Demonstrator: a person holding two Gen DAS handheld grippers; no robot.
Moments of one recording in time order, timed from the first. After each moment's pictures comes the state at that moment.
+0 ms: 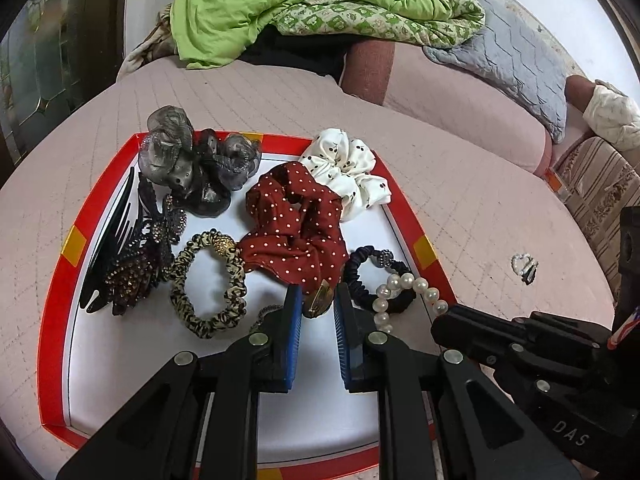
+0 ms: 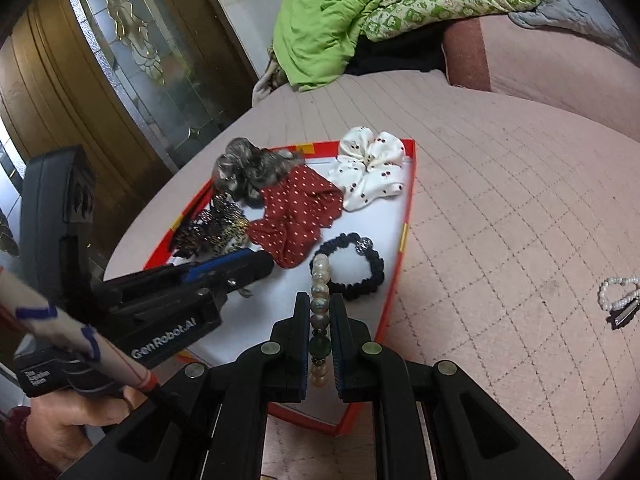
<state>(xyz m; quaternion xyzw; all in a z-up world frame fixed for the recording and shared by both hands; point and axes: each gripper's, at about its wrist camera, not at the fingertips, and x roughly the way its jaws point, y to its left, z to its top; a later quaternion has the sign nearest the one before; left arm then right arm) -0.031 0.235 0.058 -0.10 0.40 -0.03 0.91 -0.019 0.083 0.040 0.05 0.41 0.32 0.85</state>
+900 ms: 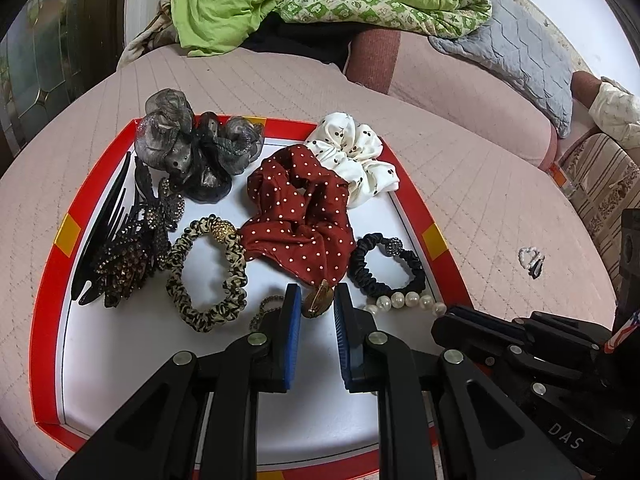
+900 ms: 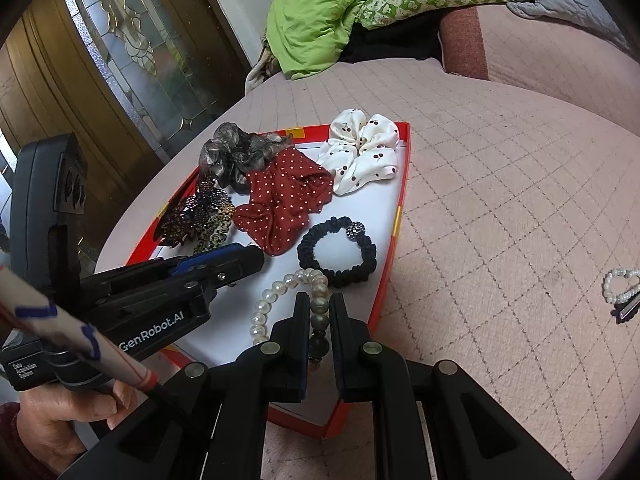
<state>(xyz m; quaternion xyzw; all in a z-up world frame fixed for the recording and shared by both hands) -0.025 0.234 0.049 -0.11 0.42 -0.03 0.90 -0.015 0.085 0.028 0.04 0.42 0.32 0.85</state>
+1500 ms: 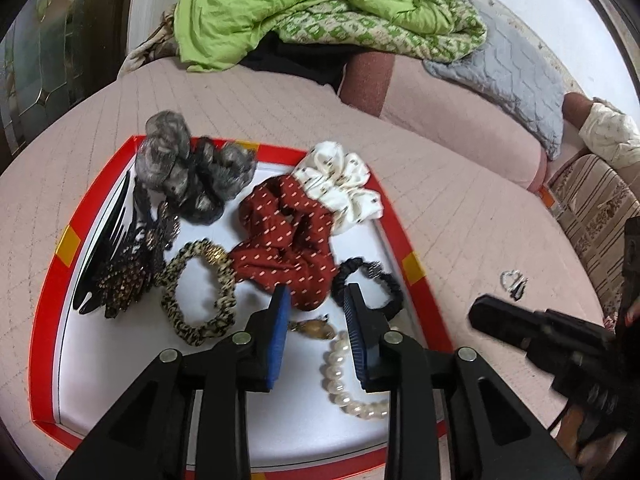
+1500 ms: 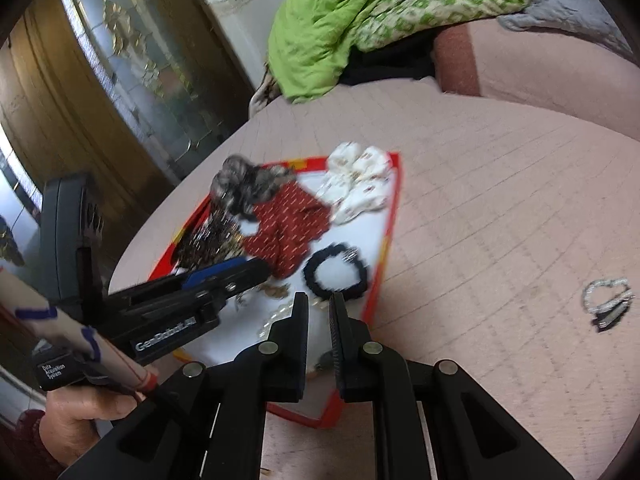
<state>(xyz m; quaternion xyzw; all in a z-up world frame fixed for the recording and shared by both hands) -0.030 0.233 0.064 -0.13 0.38 -0.04 0.92 -0.017 0.057 0.054 0.07 0.40 0.32 0.86</state>
